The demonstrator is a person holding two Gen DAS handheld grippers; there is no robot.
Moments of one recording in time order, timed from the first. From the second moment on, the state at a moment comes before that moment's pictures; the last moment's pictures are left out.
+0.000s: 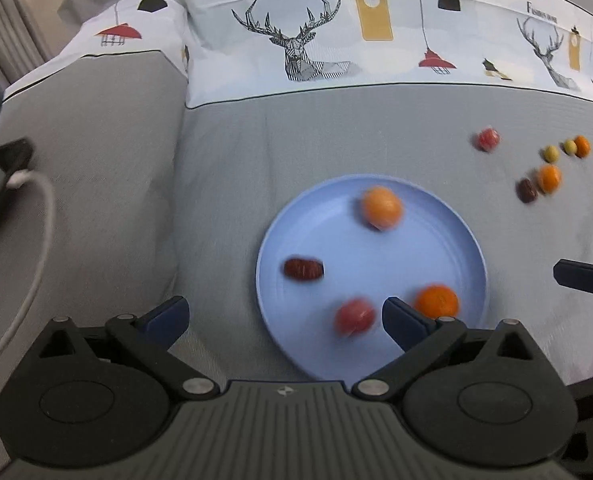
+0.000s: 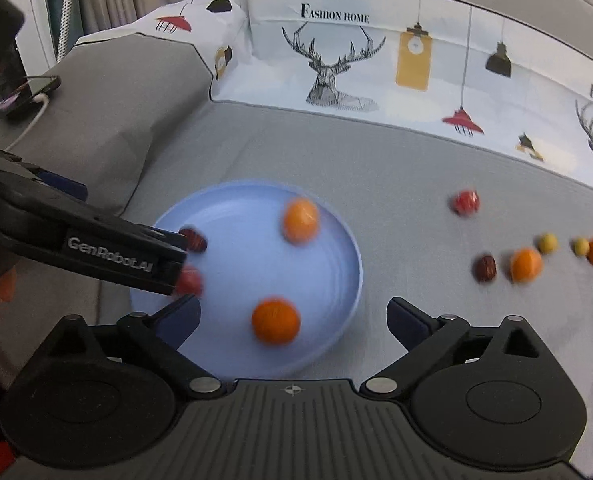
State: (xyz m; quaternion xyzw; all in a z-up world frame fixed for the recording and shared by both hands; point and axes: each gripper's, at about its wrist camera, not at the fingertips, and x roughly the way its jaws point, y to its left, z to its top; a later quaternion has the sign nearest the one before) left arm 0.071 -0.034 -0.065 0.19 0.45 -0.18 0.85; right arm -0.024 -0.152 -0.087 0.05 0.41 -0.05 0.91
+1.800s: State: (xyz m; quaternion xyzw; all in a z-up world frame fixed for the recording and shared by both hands) left arm -0.029 0.006 0.000 0.17 0.41 -0.18 0.88; right arm -0.135 -0.117 -0.024 0.04 0.33 -0.07 0.94
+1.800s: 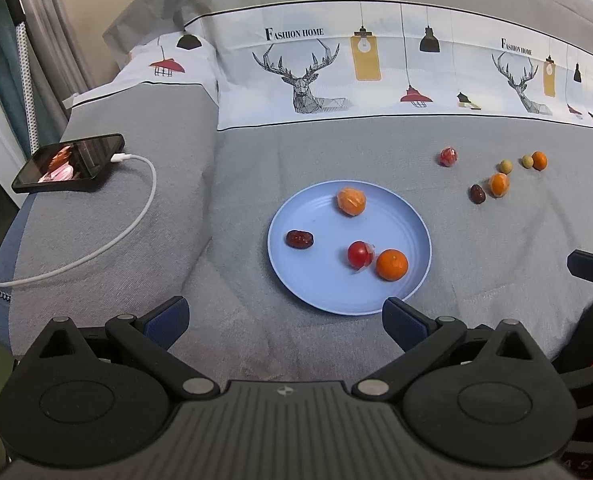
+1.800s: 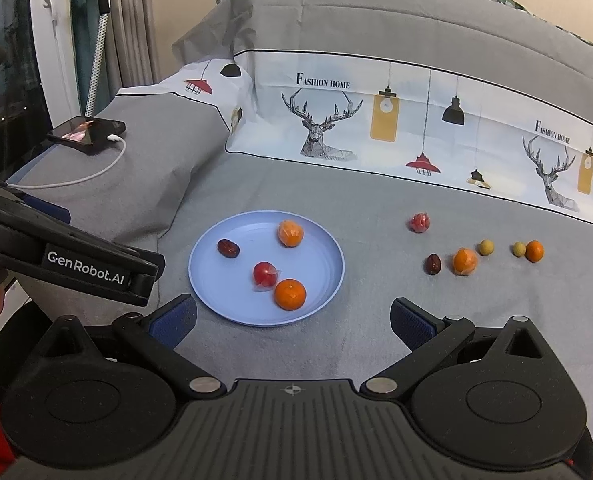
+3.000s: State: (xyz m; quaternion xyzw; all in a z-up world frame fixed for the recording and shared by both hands) left arm 0.173 -0.014 0.029 0.28 0.22 -0.12 0.93; right arm -0.074 -0.123 -0.069 0.02 0.42 -0.08 0.90
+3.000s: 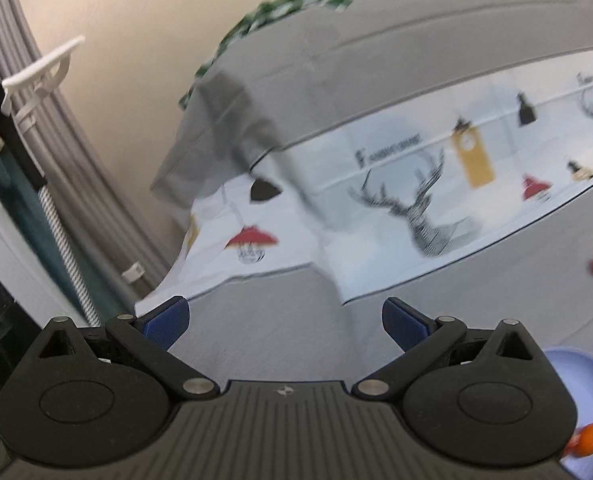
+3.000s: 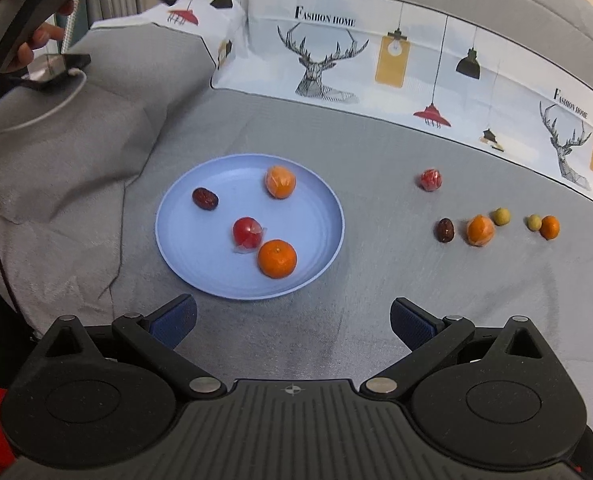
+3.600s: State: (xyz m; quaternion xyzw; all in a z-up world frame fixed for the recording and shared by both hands) left arm 0.211 -0.002 -0.001 0.29 0.26 -0.10 0.92; right arm -0.053 -0.113 -0.083 0.00 0.45 -0.07 0.89
